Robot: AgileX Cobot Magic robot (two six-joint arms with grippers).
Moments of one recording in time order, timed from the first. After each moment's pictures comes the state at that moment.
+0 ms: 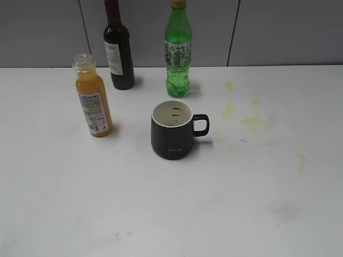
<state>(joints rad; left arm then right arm) -0.04 -0.01 -0.48 0.07 1.08 0.05 0.06 0.00 -0.41 -0.02 0.94 0.04</state>
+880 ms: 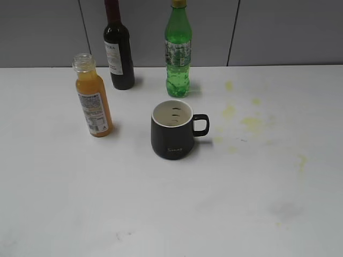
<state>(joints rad) -0.04 -0.01 -0.48 0.07 1.08 0.05 0.06 0.00 -0.41 -0.01 0.94 0.04</state>
